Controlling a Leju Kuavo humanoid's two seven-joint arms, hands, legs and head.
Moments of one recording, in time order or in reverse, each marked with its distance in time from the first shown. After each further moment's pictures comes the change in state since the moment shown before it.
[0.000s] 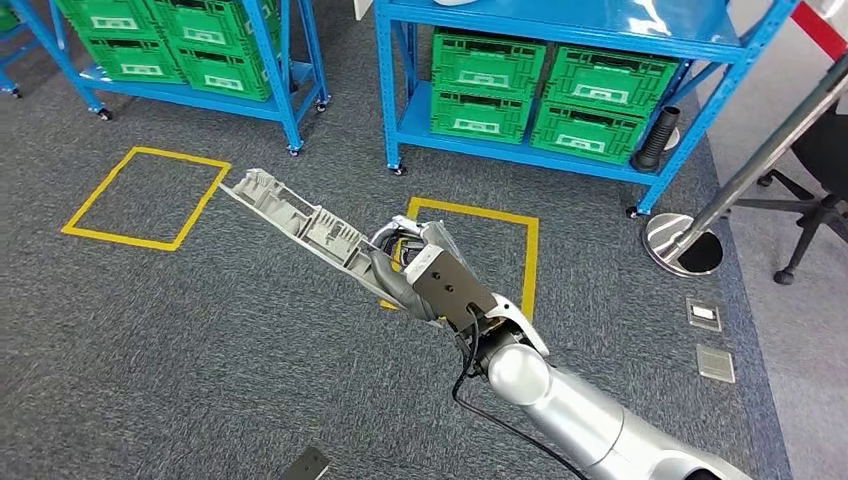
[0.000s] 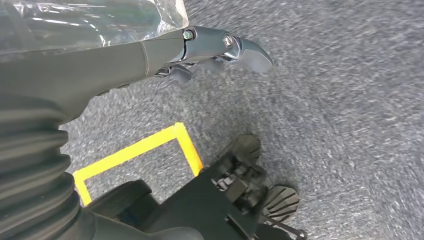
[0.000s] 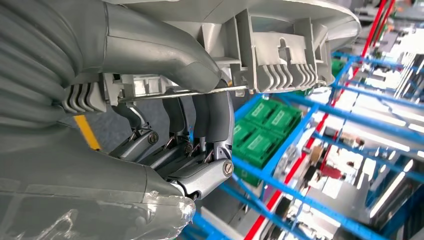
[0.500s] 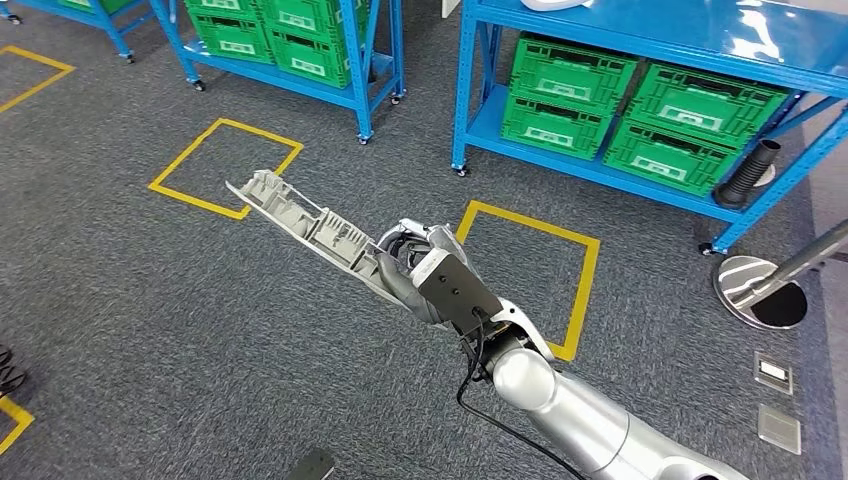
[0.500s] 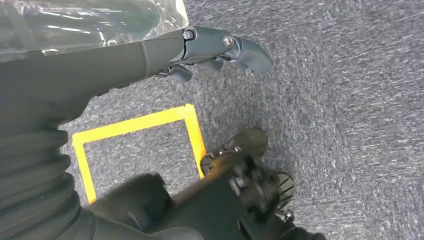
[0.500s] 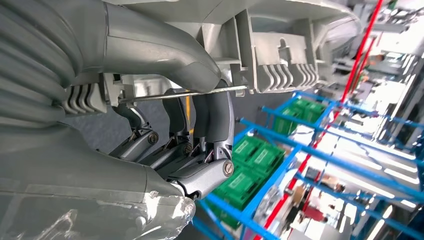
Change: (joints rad) left arm 0.007 -0.001 -0.001 -0.004 0.000 0.001 -0.001; right arm 0.014 -0.006 -0.001 -0.010 0.006 -0.005 0.010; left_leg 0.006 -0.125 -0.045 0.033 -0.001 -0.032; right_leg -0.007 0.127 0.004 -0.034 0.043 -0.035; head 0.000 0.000
